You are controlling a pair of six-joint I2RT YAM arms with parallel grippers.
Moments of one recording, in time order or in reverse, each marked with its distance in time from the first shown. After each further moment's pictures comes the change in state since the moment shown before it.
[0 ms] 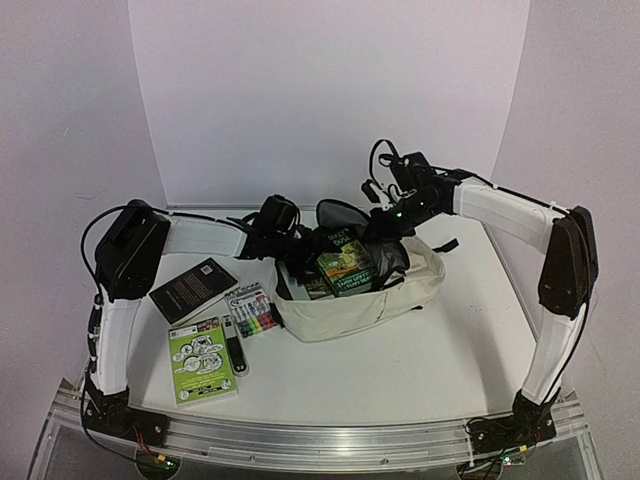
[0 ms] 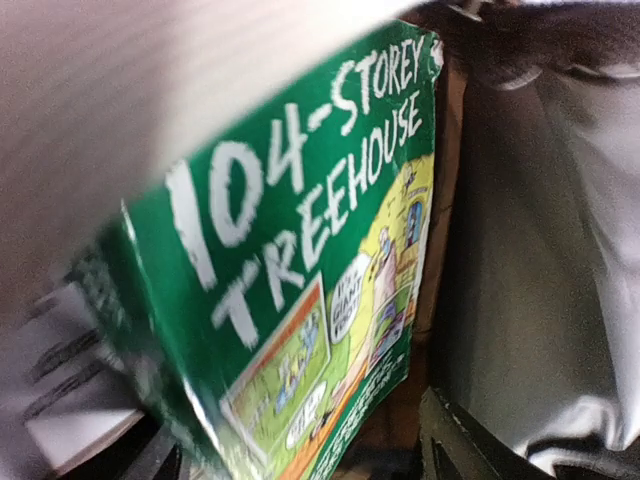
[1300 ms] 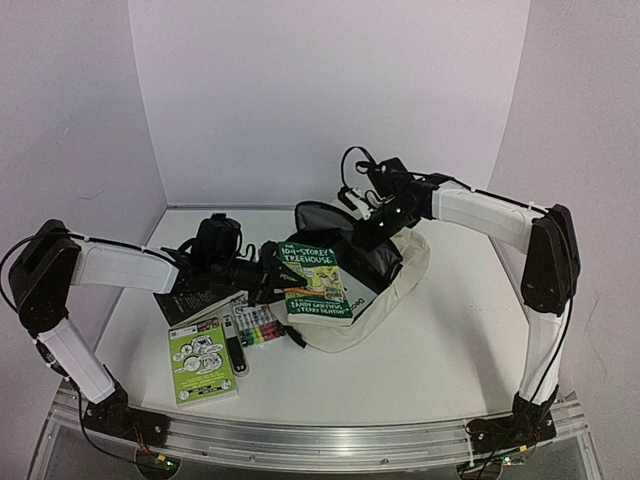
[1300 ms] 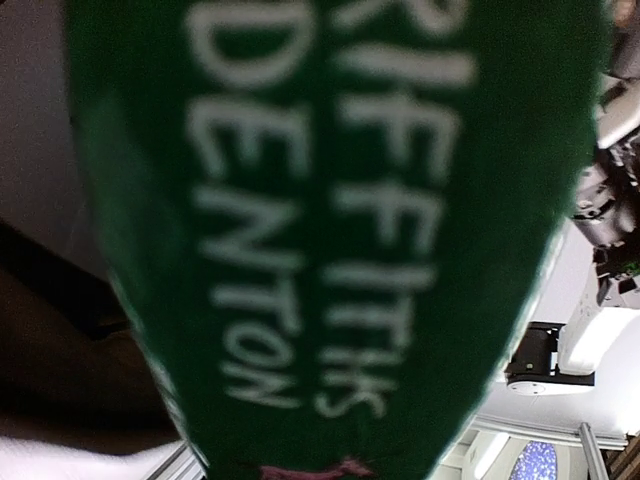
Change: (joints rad) left arm -0.006 -0.536 -0.662 0.279 0.243 -0.016; right arm 0.072 0.097 0.082 0.015 0.161 -0.264
